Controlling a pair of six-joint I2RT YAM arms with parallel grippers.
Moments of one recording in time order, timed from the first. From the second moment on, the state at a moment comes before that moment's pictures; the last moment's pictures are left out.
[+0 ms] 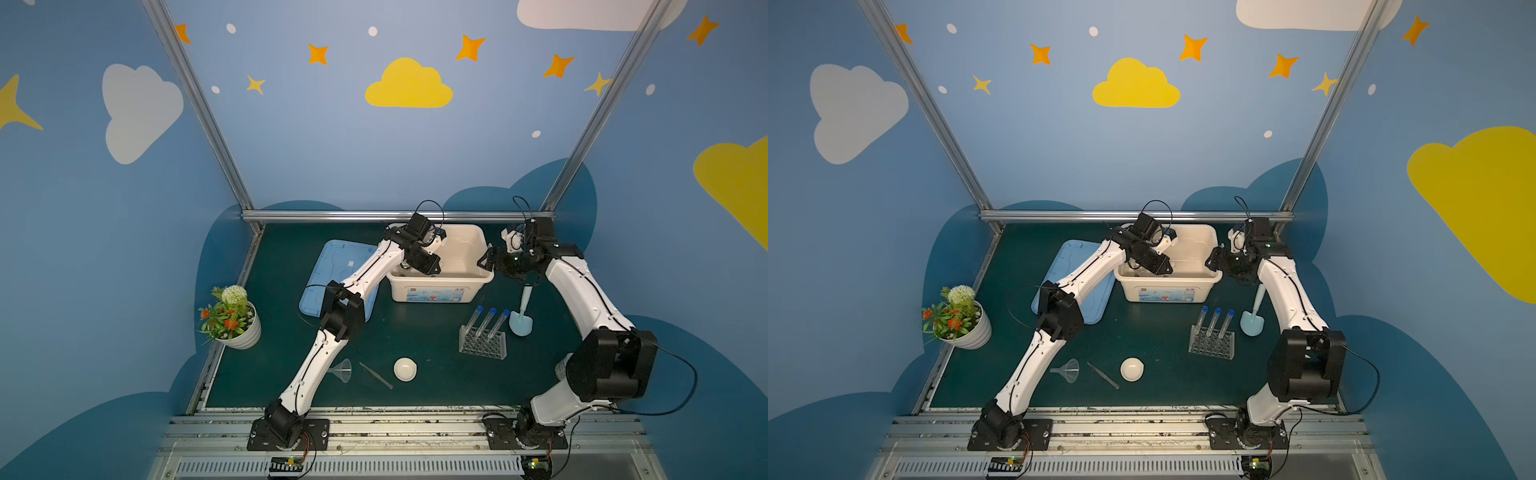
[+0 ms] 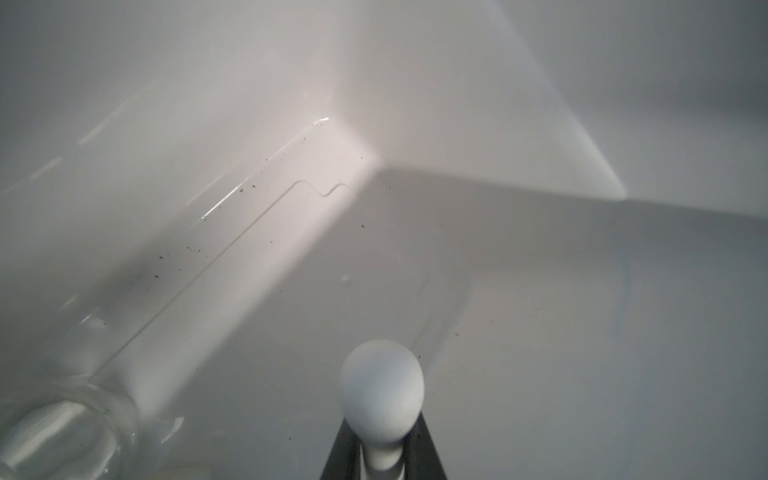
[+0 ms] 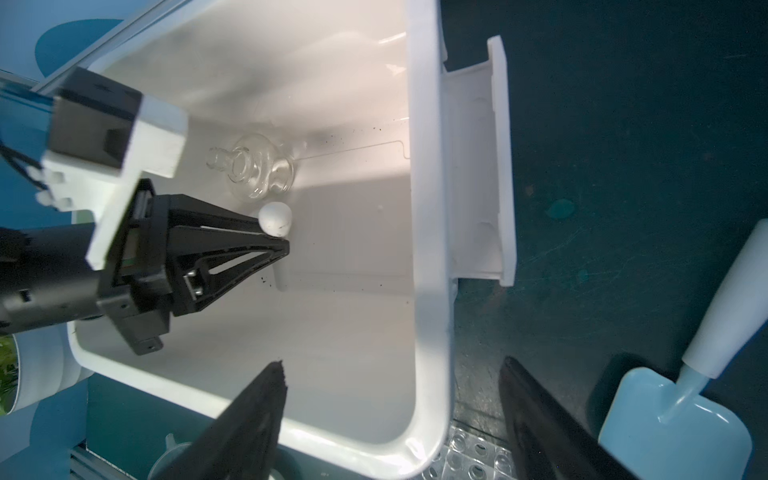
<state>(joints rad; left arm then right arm) -0.61 2.62 2.62 -1.03 0.43 0.02 0.05 1.59 1.43 -0.84 -0.36 0.23</state>
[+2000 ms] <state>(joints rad) -0.65 2.58 2.62 -1.04 0.32 0.01 0.05 1.55 1.43 -0.85 -0.42 0.22</state>
